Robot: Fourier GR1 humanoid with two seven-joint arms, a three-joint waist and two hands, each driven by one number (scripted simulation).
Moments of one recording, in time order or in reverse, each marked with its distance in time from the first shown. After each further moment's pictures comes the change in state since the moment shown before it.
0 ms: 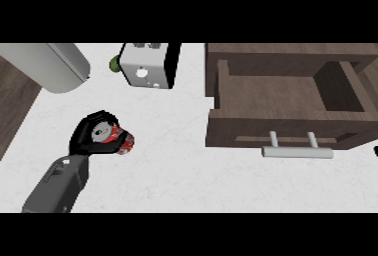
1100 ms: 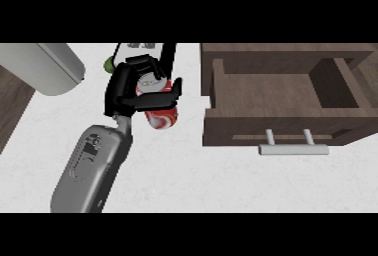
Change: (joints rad) left arm -0.076 -0.212 -0.213 -0.864 -0.078 0.458 0.757; right arm 0.000 -0.001 -0.035 -0.046 -0.038 0.024 0.030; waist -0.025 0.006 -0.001
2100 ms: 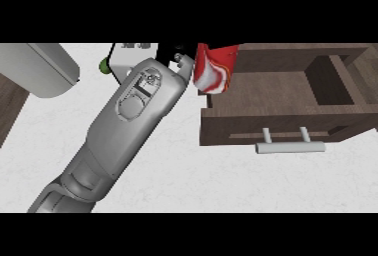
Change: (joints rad) left arm -0.576 -0.026 -0.103 0.332 0.038 0.246 0.170; right arm -0.029 0.002 -0.009 0.021 0.015 0.016 0.004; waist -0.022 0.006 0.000
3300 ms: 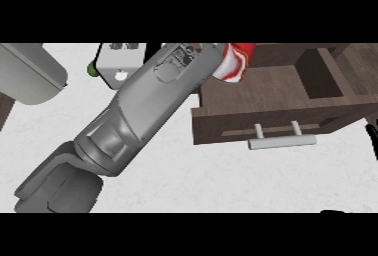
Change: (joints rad) left arm -0.328 0.000 -0.193 0.511 0.300 0.108 -0.156; right arm -0.127 -0.019 0.030 0.070 0.029 -0.025 0.030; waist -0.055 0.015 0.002
